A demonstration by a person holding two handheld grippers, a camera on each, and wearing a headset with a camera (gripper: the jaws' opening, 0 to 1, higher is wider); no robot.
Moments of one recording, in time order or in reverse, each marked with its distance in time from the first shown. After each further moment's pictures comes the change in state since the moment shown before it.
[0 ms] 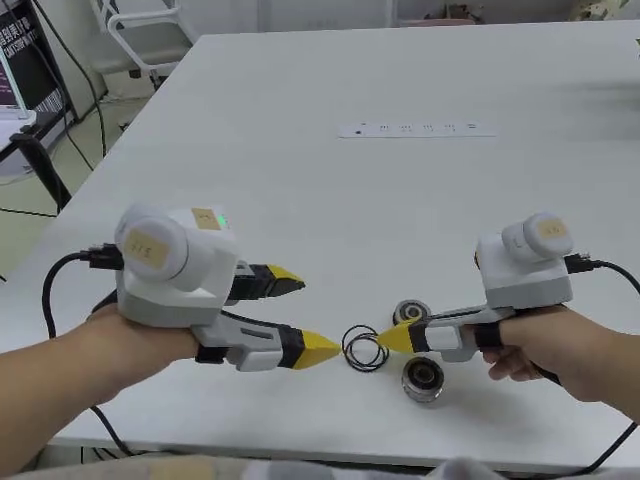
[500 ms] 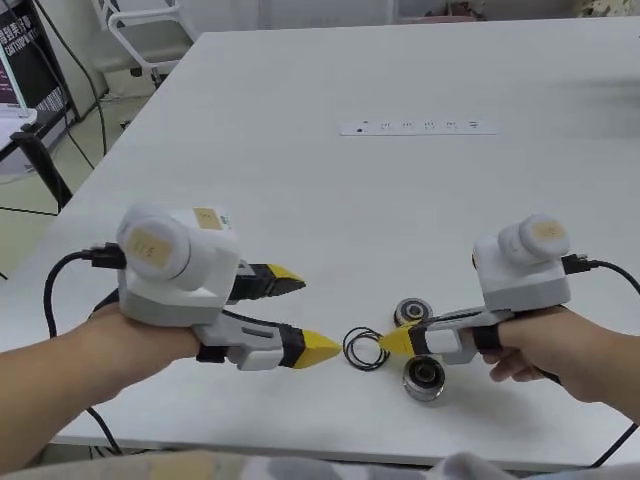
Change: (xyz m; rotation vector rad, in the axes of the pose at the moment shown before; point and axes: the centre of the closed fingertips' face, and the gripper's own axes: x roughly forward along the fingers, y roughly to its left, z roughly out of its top) left arm 0.002 0.001 -0.001 0.001 0.008 0.000; right arm 0.001 -0.008 -0.006 -0.027 0.030 -0.024
